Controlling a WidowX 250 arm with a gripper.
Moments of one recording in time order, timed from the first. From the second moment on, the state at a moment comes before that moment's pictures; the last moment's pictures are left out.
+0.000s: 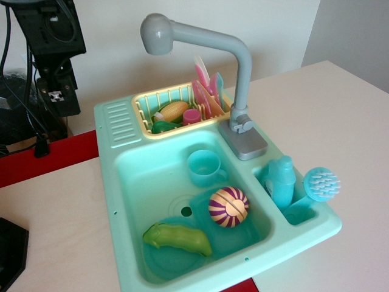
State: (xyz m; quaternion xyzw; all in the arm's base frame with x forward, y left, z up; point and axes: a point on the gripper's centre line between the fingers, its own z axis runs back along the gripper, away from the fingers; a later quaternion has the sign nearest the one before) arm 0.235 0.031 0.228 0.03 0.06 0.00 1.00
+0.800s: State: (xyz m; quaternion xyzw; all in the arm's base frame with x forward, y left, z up) arm 0.281 0.057 0.218 0.02 0.07 0.04 1.00
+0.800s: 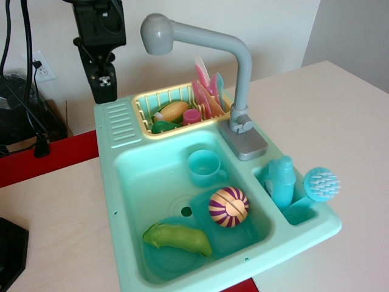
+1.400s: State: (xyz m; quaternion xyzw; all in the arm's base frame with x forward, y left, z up) arm 0.315 0.048 0.199 0.03 0.09 0.01 1.00
